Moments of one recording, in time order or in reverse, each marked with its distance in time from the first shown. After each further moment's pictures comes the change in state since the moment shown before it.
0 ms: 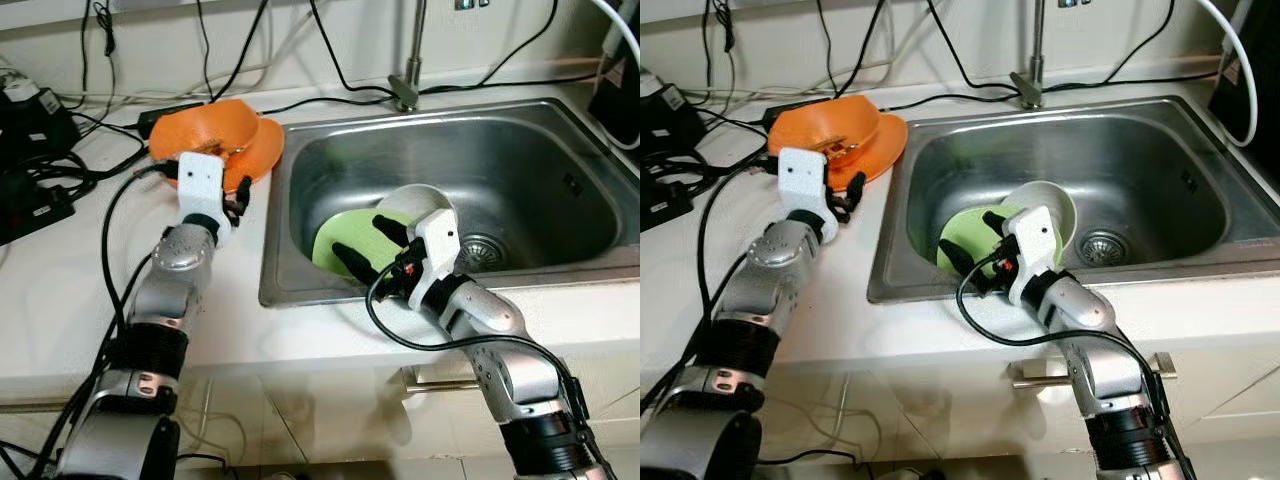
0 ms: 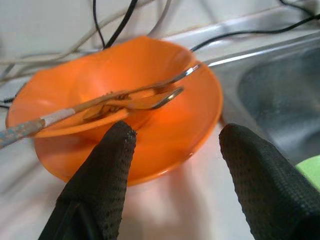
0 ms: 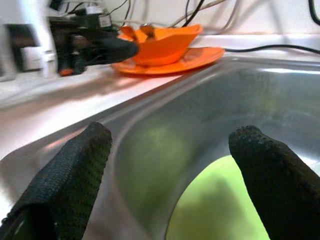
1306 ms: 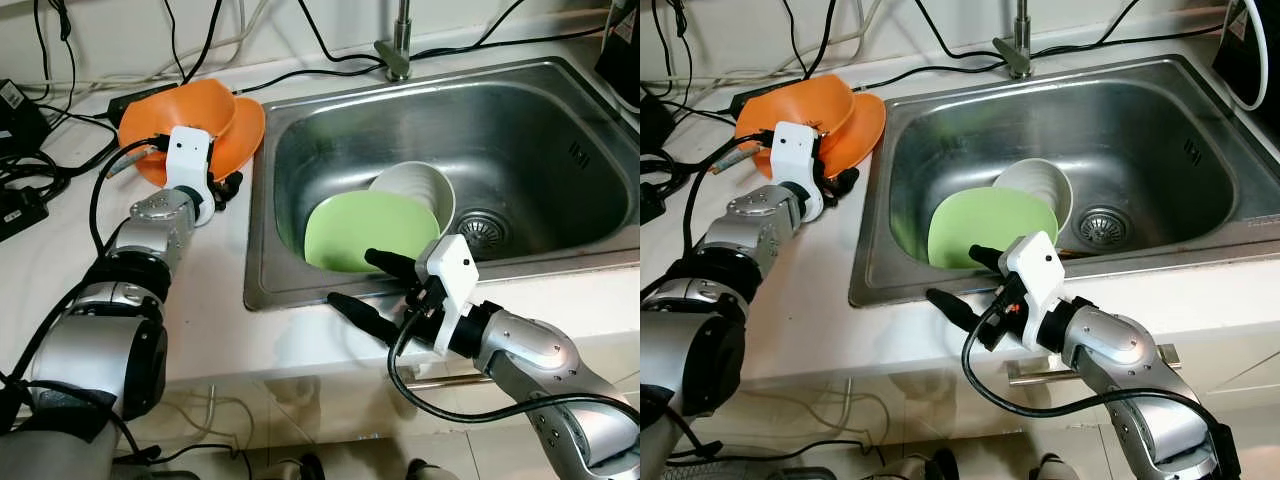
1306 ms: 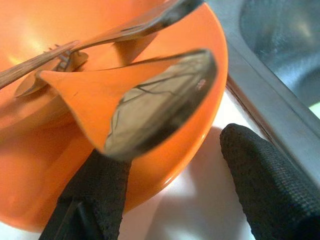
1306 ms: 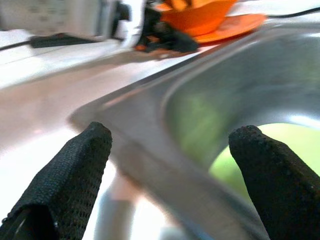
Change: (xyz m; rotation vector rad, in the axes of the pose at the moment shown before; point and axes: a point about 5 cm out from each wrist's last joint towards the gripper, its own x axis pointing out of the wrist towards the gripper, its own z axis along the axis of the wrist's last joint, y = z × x) left arm 0.025 0.026 0.010 0.017 0.215 -0.143; right arm -0.033 0.028 0.023 -0.034 0.081 0.130
